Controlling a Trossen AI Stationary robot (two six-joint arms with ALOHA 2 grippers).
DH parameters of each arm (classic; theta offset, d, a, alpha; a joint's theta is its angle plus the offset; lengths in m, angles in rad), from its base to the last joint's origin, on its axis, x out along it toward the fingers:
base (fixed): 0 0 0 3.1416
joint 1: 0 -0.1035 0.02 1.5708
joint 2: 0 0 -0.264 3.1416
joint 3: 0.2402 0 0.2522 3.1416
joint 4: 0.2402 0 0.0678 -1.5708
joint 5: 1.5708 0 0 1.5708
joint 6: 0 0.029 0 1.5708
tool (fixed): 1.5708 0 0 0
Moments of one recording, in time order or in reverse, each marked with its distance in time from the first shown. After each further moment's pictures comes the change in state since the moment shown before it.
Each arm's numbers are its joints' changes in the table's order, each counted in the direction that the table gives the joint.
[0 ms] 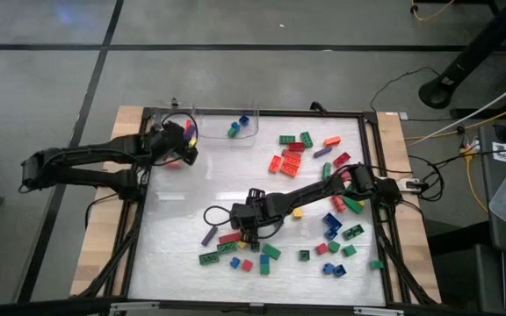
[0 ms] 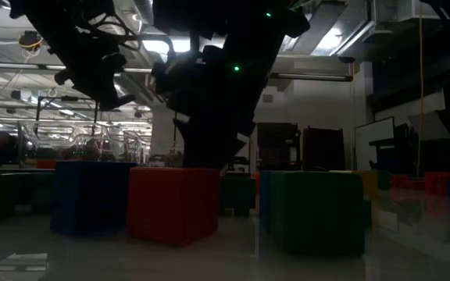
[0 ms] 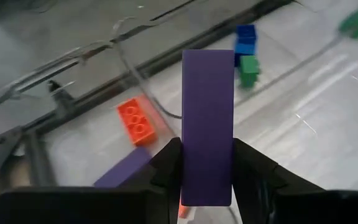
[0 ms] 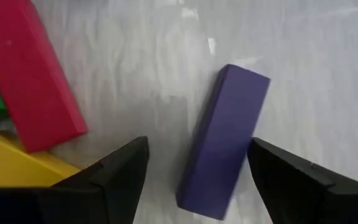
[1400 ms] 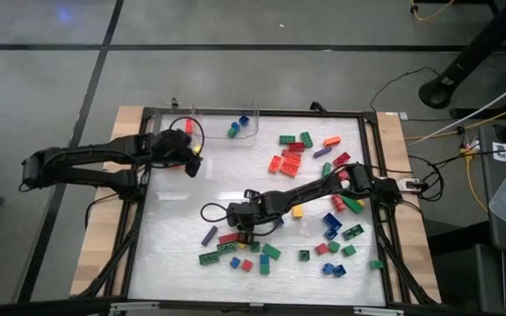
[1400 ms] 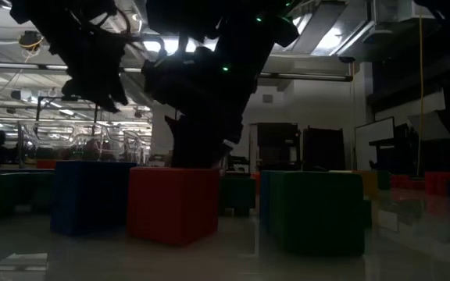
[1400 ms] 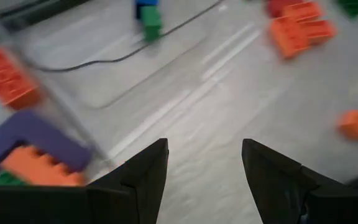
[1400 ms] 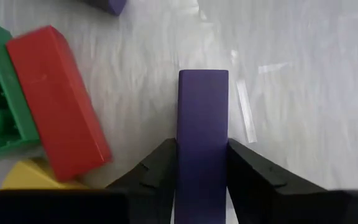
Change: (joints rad) left arm 0.026 0.004 0.000 -0.037 0.395 -0.080; right arm 0.019 0.017 0.014 -0.088 -0.082 -0.009
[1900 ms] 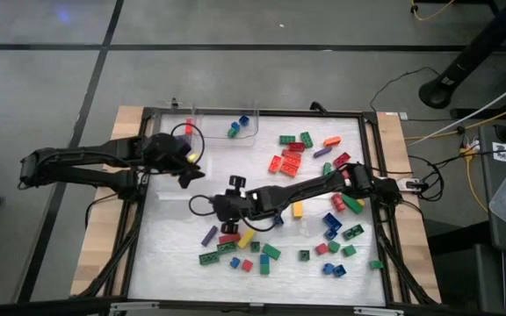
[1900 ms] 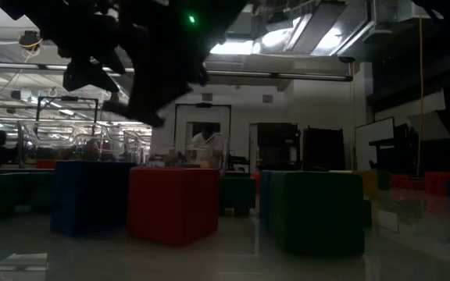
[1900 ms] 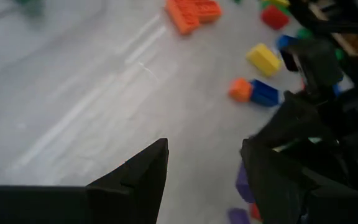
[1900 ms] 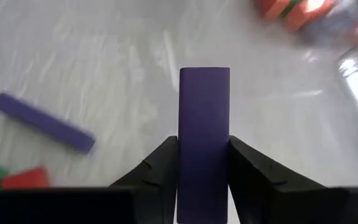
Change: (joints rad) left arm 0.088 -0.084 0.000 -0.030 0.272 -0.079; right arm 0.000 -0.001 0.203 -0.037 0.287 -0.211
